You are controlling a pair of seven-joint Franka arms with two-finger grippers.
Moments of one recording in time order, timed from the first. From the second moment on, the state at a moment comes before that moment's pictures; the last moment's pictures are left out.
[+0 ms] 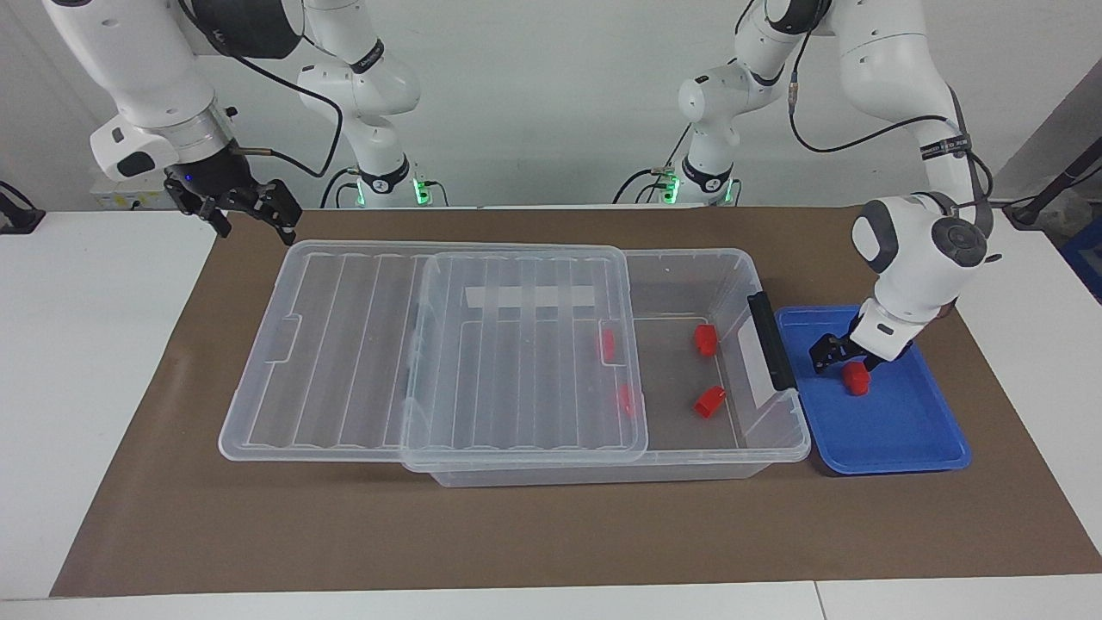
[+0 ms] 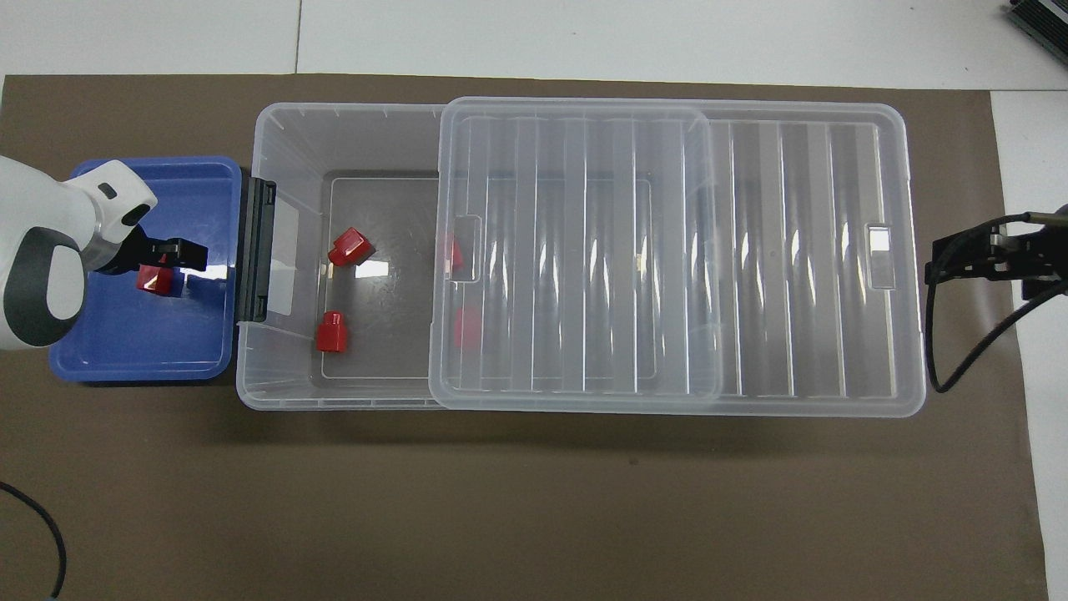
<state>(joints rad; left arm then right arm) 0.32 0.32 -0.26 -1.89 0.12 2.23 0.07 0.01 0.00 -0.04 -1.58 -0.01 1.54 0.15</state>
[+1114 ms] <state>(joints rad) 0.39 0.34 -0.27 -1.97 0.14 2.32 0.17 0.00 0.00 -0.04 -1.60 -0.01 1.59 0.15</state>
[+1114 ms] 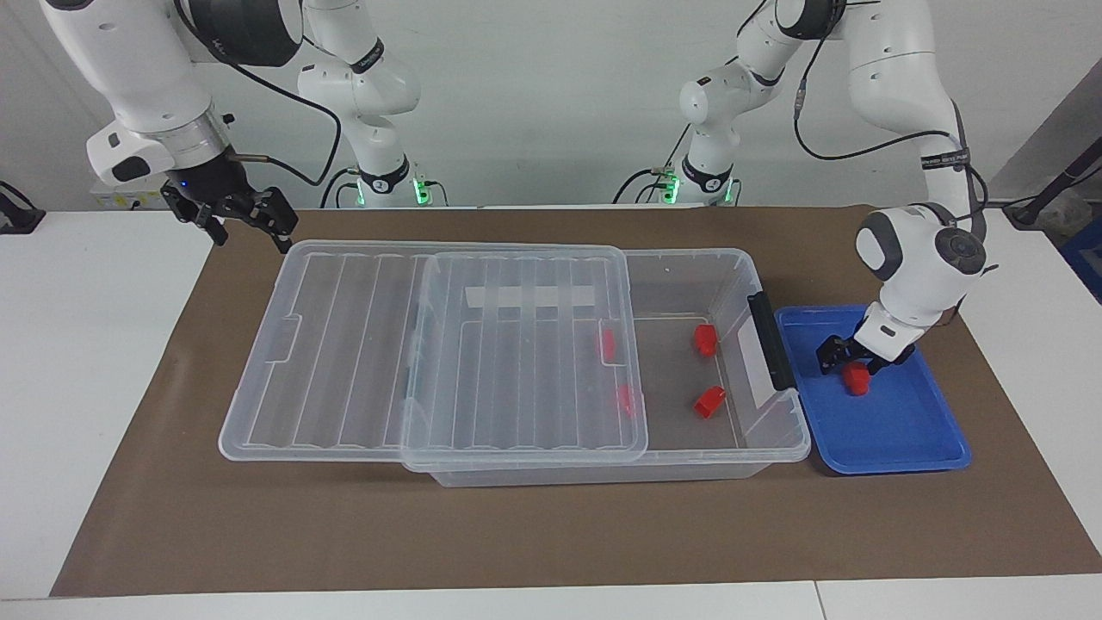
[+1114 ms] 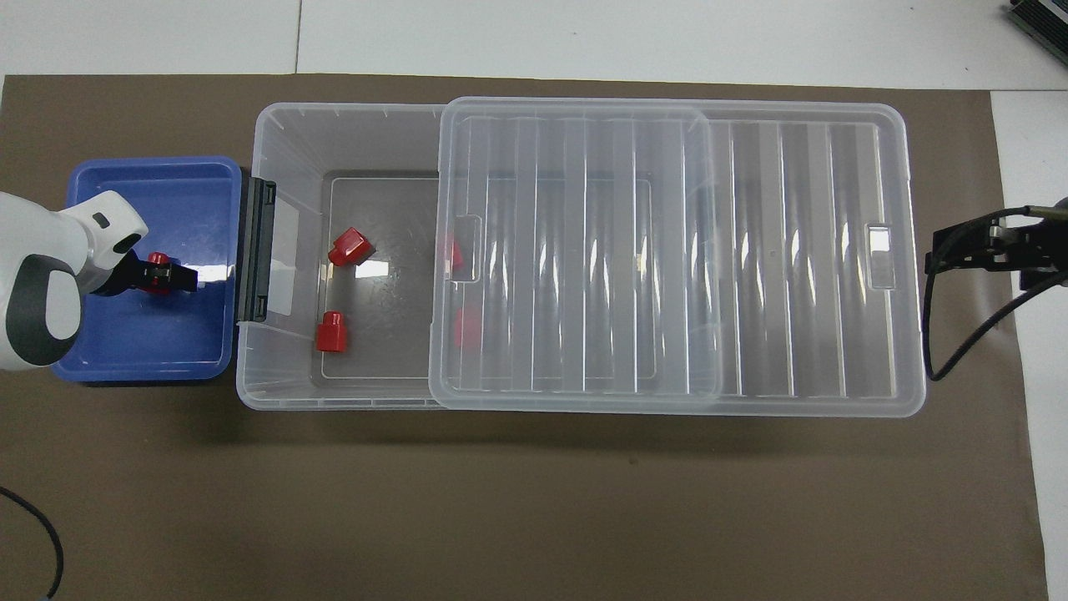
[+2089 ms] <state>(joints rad) 0.34 0.33 -0.27 -1.67 0.11 1.90 0.09 0.00 0.00 -0.04 -1.60 -0.01 1.59 0.15</state>
